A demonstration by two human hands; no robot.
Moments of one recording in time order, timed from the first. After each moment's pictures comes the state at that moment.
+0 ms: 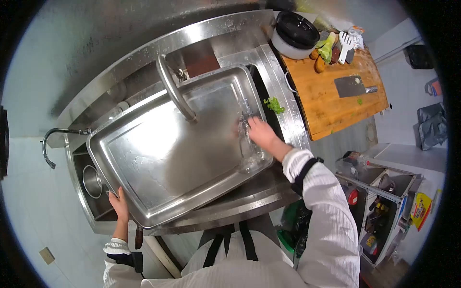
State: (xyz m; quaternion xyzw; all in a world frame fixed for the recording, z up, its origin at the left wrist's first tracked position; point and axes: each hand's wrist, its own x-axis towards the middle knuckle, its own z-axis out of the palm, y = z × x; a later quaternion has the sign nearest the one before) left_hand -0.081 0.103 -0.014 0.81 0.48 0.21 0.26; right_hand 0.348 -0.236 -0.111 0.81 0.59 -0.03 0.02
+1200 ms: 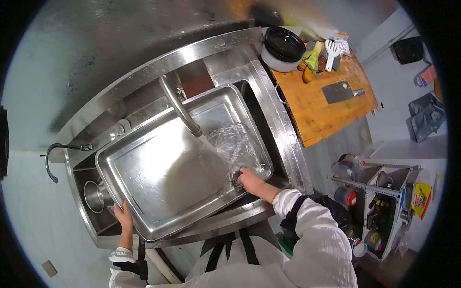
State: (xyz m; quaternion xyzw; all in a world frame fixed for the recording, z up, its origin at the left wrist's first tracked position) left_hand -0.083 0.110 -0.026 0.80 0.48 0.21 0.29; right_hand 0.236 -0.272 -0.116 0.79 0.43 -0.35 -0.24
